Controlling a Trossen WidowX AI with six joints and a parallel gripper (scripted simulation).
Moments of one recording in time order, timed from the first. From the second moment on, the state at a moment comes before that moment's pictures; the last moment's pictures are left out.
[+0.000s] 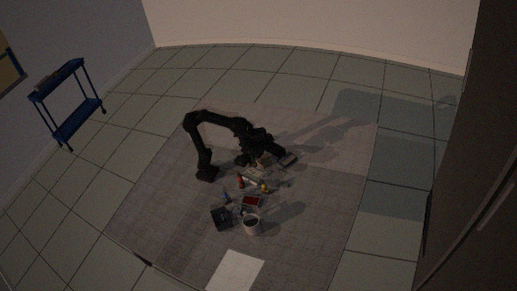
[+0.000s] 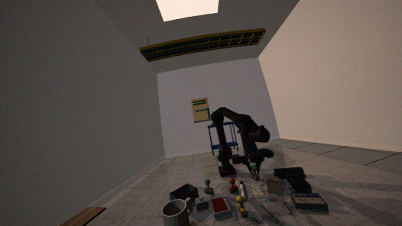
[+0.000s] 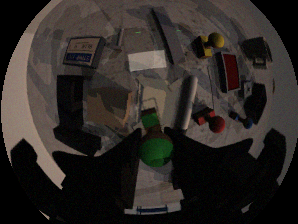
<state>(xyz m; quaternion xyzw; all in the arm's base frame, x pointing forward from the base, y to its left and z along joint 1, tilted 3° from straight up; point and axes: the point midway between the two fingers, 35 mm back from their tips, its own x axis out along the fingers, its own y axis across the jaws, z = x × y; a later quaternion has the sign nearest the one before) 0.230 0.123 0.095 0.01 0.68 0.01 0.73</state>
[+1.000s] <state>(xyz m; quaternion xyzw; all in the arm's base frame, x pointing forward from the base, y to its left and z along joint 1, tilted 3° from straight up) 0.231 0.123 0.075 0.01 0.68 0.01 0.73</state>
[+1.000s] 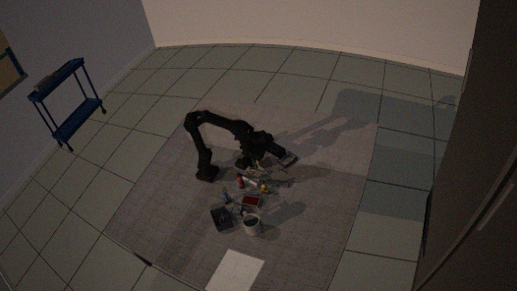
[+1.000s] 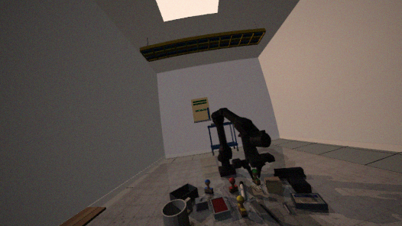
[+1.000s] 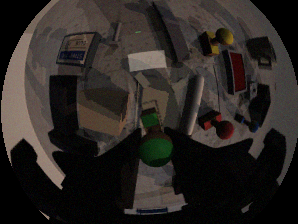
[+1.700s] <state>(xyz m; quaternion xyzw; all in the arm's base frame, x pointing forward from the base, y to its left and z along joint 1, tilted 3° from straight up) 0.231 0.123 0.062 0.01 0.68 0.01 0.73</state>
